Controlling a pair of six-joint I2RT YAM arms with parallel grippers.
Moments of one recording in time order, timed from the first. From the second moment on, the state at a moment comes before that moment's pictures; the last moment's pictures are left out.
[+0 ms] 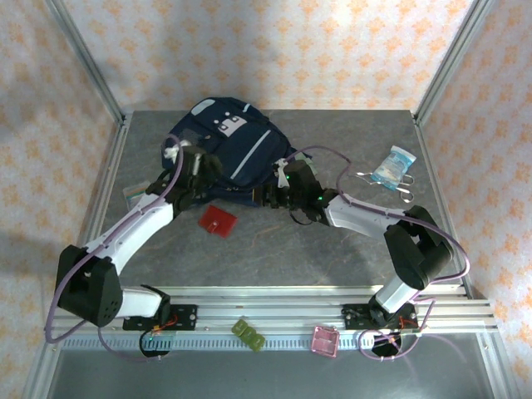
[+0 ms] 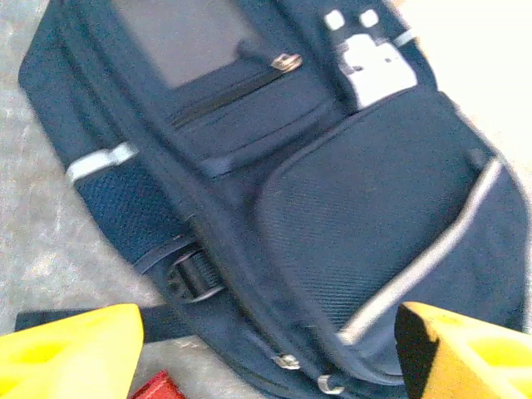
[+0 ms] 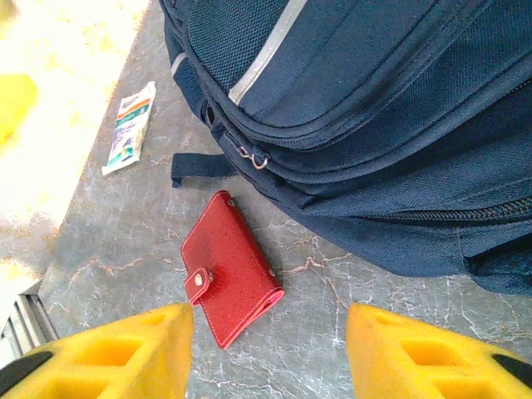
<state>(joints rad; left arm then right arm) -0.30 1.33 0.93 -0.31 -0.26 -0.78 0.69 1.61 0.98 0.02 -0.29 0.62</state>
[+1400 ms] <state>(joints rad) -0.13 1.75 0.81 0.41 0.06 -1.09 0.69 1.57 0.91 0.07 -0.28 0.65</state>
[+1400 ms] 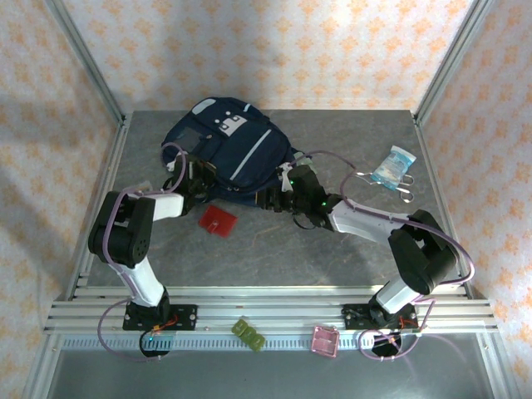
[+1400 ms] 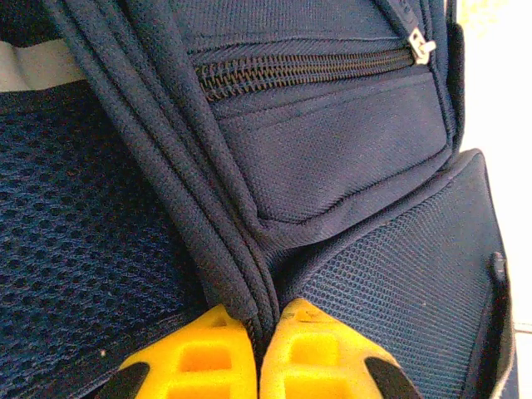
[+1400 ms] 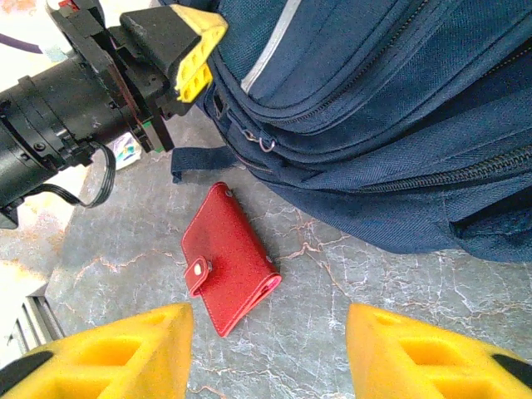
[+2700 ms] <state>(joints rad) -0.13 1.47 0.80 0.22 0.06 -1.28 0.88 1.82 1.36 -0.17 -0.02 0.72</state>
